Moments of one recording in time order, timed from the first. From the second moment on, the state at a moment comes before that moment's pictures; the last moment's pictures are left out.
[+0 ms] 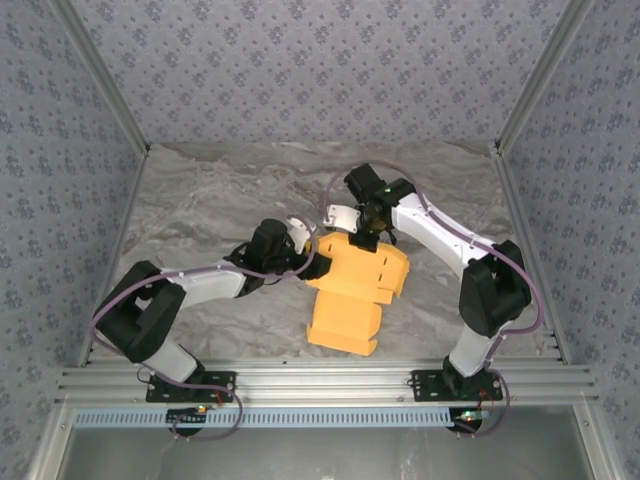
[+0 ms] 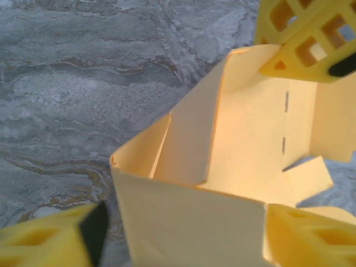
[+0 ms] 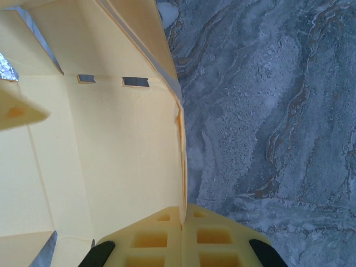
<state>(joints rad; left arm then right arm) -0.69 1.55 0.70 0.31 0.31 -0.18 0.58 1.73 1.46 -0.96 -0.07 -0.79</state>
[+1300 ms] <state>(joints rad) -0.60 1.53 0.55 0.57 0.17 -0.58 0.70 1.24 0.85 -0.30 -0.11 0.07</state>
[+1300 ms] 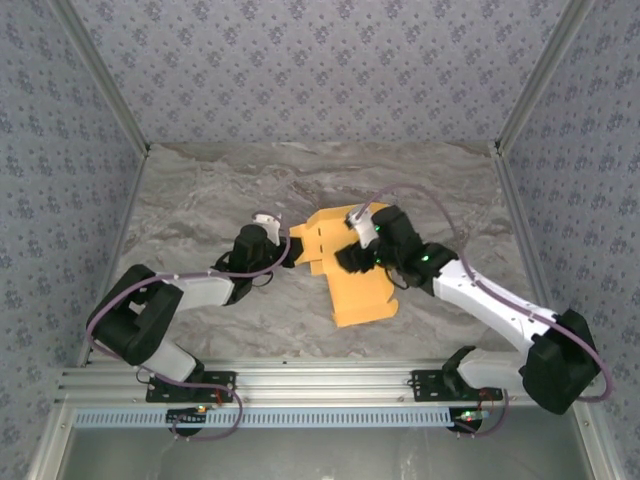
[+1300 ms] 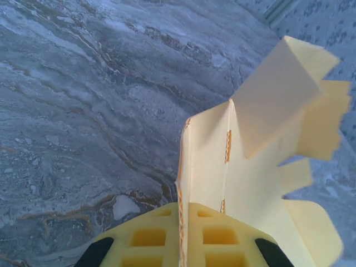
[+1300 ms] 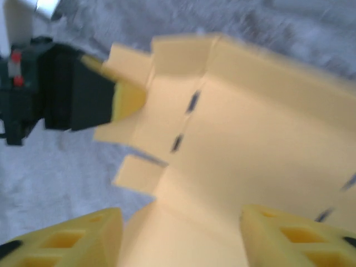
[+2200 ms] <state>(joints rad) -0.59 1.65 0.51 0.73 0.23 -0.65 0.84 1.73 1.04 -0.28 0.15 0.49</state>
